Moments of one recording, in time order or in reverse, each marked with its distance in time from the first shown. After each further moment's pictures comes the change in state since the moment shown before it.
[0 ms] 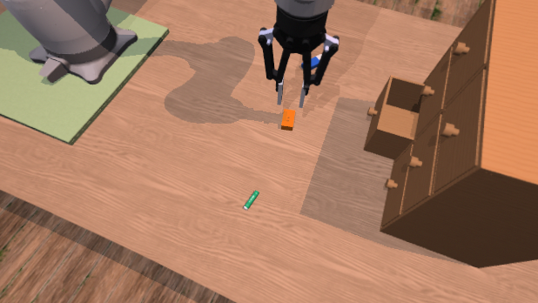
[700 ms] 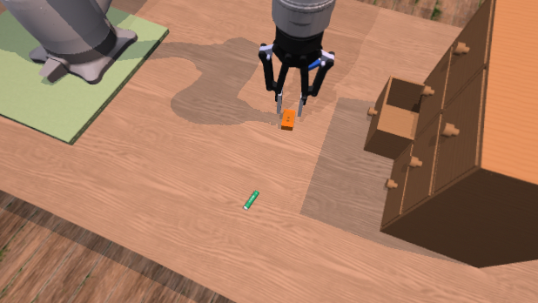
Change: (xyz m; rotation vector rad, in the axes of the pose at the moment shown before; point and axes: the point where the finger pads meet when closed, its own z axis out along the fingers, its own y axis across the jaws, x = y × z) arm 0.000 0.000 0.033 0.000 0.000 0.000
